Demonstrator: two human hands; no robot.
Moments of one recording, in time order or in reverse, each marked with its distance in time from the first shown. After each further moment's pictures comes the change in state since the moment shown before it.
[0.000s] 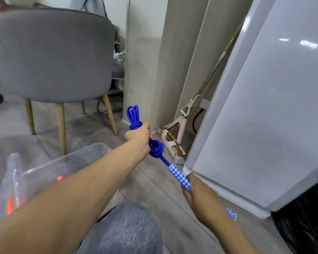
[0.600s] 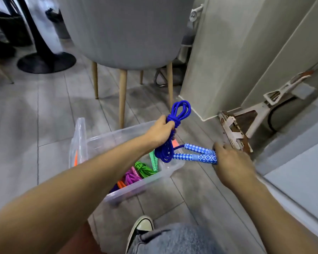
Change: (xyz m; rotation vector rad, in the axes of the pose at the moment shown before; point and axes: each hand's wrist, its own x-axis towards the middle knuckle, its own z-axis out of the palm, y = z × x) left_hand 0.158 0.030 -0.162 0.624 -0.279 0.188; right_hand 0.191 -0.115 0.093 -0.456 -0.009 -0.249
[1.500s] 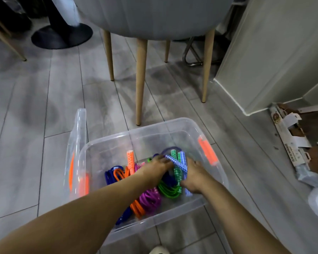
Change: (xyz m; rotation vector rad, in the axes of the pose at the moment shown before) left_hand 0.104 -0.218 -0.088 1.284 -0.427 0.114; right_hand 0.172 -0.159 0.192 0.551 -0.645 -0.018
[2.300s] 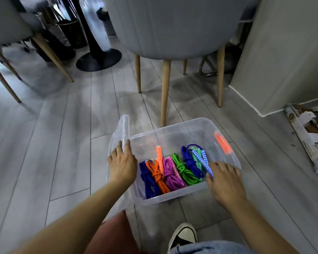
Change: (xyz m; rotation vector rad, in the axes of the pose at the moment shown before) left_hand -0.179 -0.035 -0.028 -0.106 0.522 -0.865; right_hand -0.109 0.020 0.020 -0.383 0.541 -0.242
